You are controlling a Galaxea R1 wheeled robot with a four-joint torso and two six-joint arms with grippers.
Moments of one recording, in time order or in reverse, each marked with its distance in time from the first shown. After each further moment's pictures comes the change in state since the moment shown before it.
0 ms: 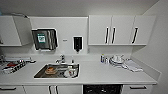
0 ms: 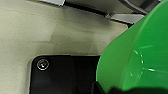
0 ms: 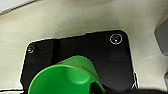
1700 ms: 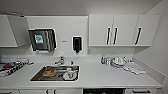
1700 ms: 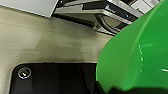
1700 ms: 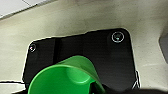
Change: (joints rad) left arm -0.024 -0.146 0.297 0.000 -0.021 -0.003; right arm -0.011 -0.004 0.009 -0.004 0.014 0.000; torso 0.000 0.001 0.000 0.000
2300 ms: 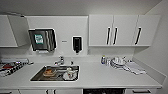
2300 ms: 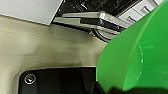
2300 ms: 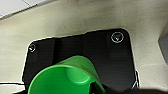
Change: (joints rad) left arm -0.037 -0.221 0.216 0.004 -0.004 -0.004; right arm 0.000 0.000 -0.003 0.000 0.002 0.000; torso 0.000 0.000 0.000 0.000
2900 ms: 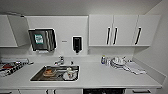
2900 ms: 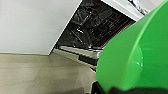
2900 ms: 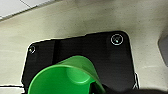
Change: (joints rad) left arm -0.199 -0.134 0.144 -0.002 0.021 -0.012; right arm 0.008 0.000 -0.004 0.000 0.001 0.000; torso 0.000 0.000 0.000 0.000
